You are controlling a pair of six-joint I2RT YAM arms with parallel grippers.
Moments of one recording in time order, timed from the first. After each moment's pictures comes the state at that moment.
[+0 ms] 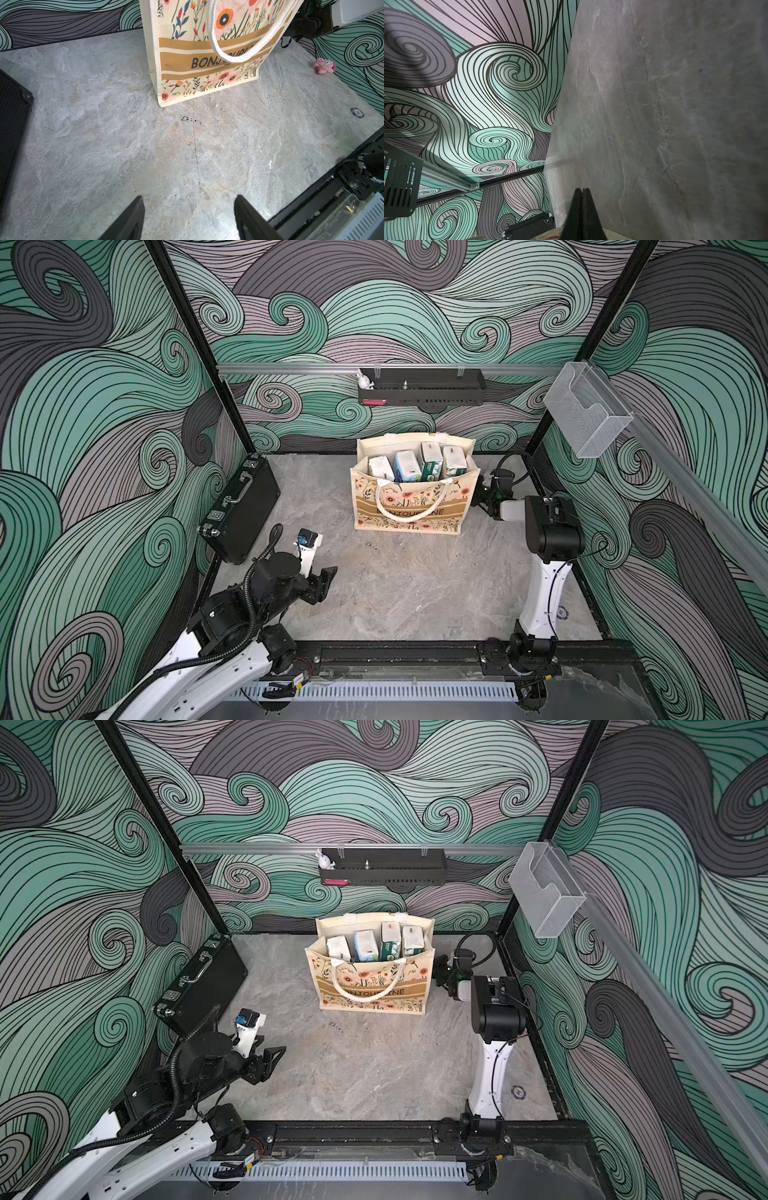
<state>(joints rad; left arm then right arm) -0.79 0.51 0.82 -0.96 -0.22 -0.29 -0.02 2.17 1.20 0.48 -0.55 1.19</state>
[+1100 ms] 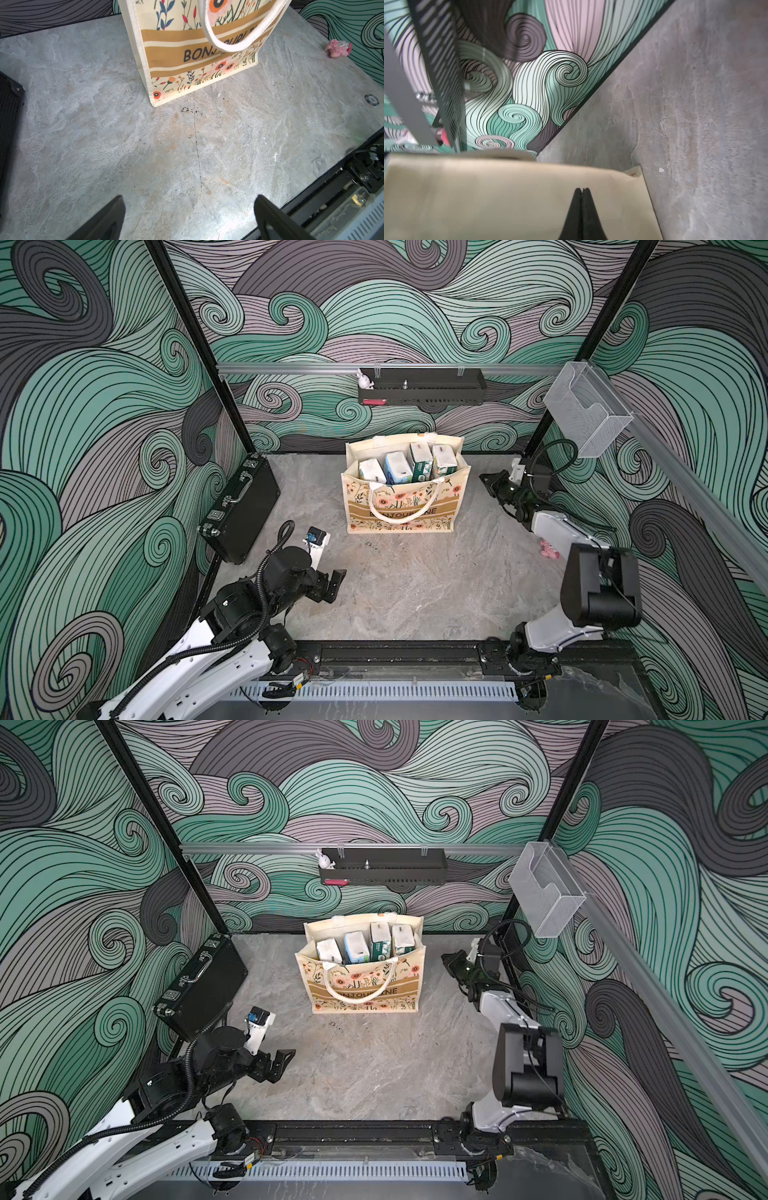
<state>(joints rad) -0.79 0.59 0.82 -0.96 -0.21 -0.29 -0.09 1.50 0.92 0.15 -0.47 0.80</state>
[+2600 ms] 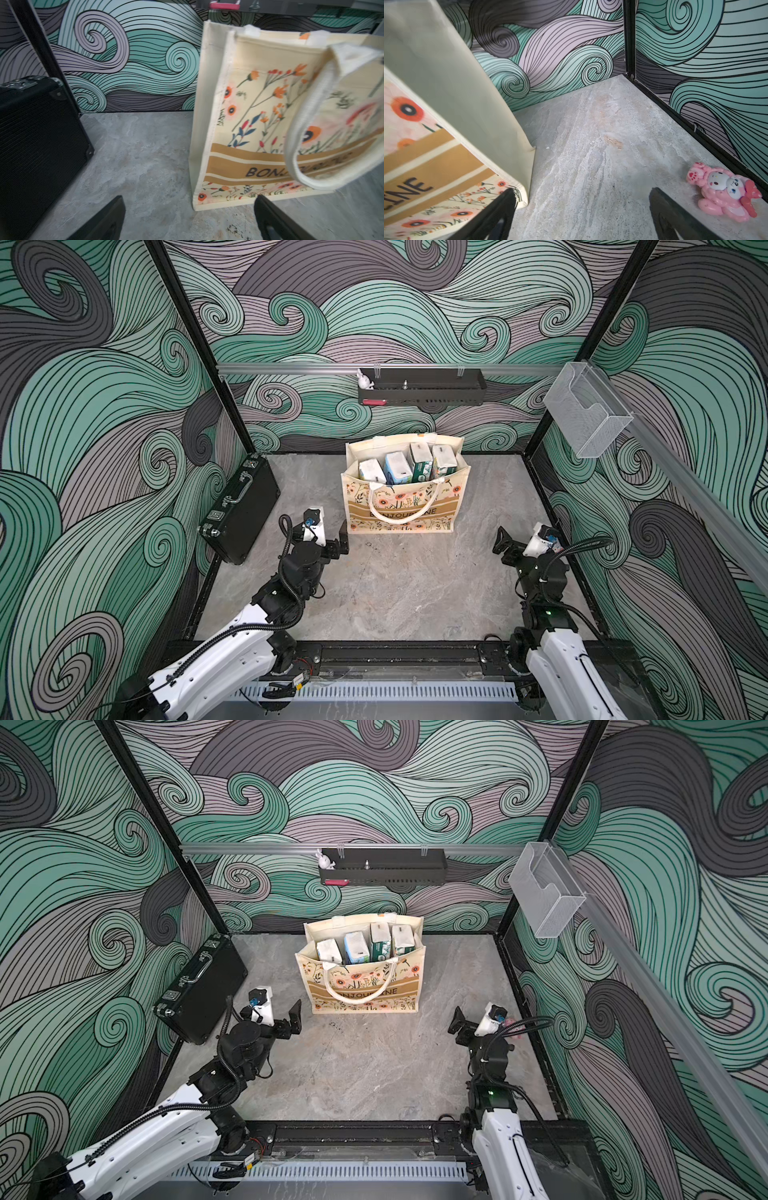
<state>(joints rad) -0.63 0.73 0.39 0.12 -0.58 -0.20 -0.02 0.61 0.14 0.23 0.08 0.21</state>
